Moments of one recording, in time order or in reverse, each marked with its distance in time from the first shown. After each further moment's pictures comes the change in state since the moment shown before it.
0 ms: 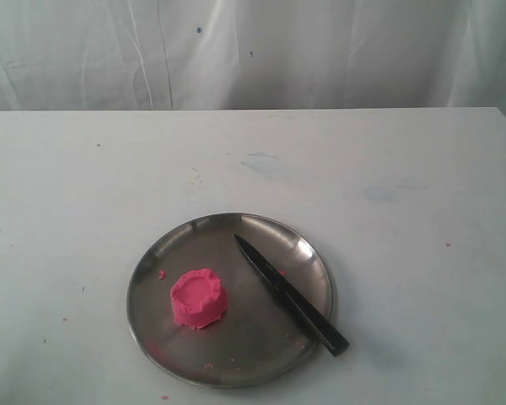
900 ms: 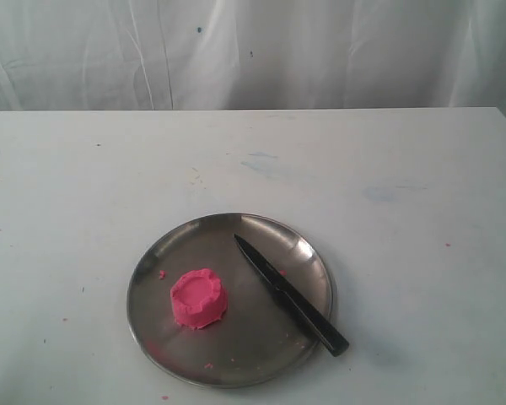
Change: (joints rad) left arm 0.000 0.000 0.000 0.000 0.000 0.000; right arm 0.000 0.220 -0.625 0.216 -0.647 0.035
